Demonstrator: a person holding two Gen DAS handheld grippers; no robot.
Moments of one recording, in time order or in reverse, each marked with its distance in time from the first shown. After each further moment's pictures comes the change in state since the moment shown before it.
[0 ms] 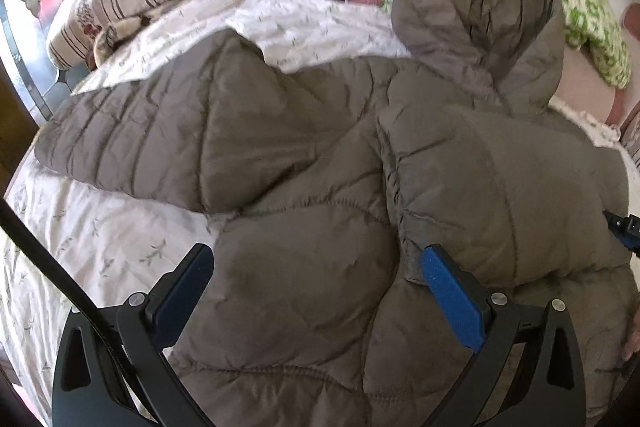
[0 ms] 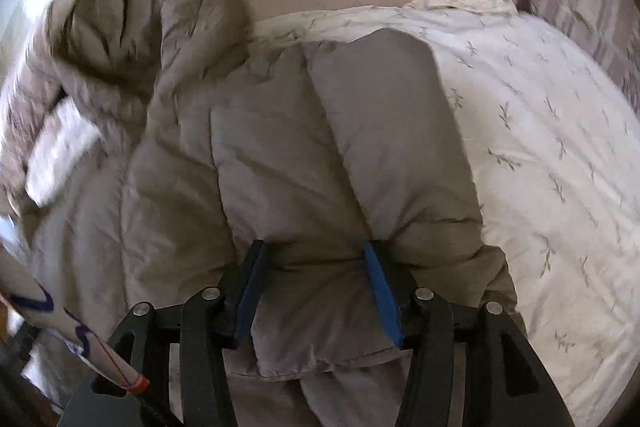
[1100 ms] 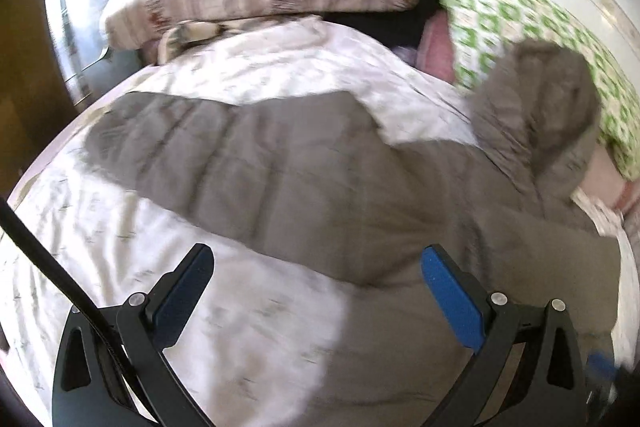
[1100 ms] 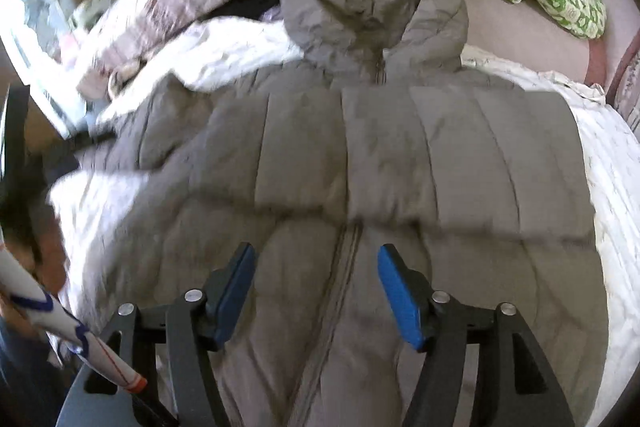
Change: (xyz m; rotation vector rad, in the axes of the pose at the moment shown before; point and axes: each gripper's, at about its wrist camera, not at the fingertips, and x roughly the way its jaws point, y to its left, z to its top) left arm -0.044 0.115 0.030 -0.222 -0.134 0.036; right arm -0.083 0.152 -0.106 -0.337 -0.034 0.206
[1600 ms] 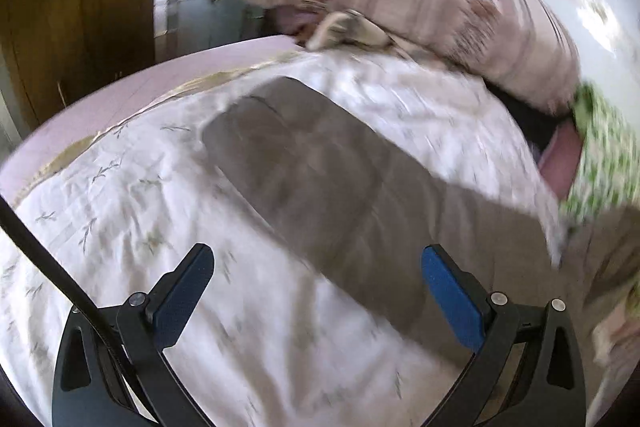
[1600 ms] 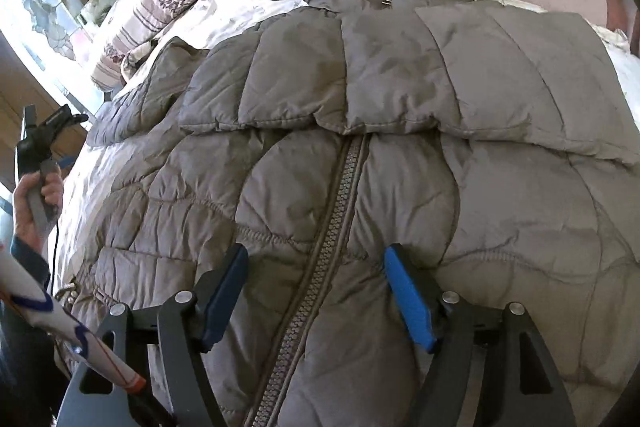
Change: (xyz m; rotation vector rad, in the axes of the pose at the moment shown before) left arm 0.050 0.206 0.049 -0.398 -0.015 0.045; right arm 0.036 -0.024 -0.034 0.048 0.061 0.136
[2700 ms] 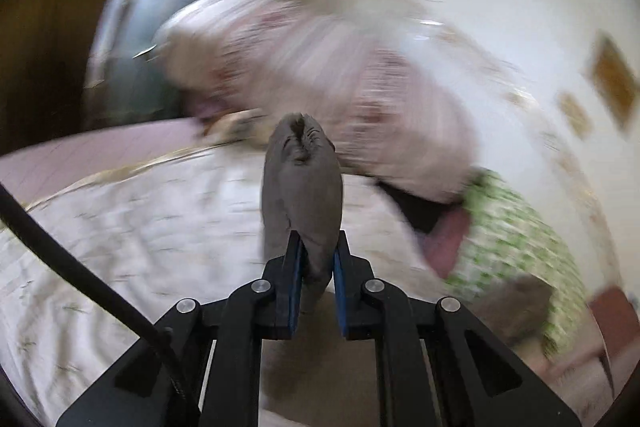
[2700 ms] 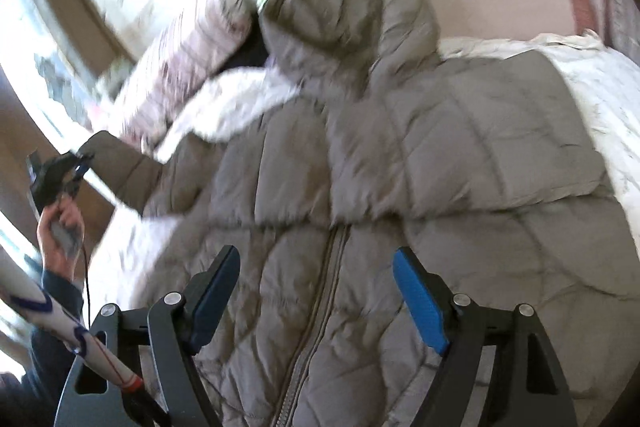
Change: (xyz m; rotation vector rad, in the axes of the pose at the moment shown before) left arm -0.083 -0.077 0.031 0.018 -0.262 -0.390; right arm -0.070 -0.031 0.016 0.154 -0.248 0.087
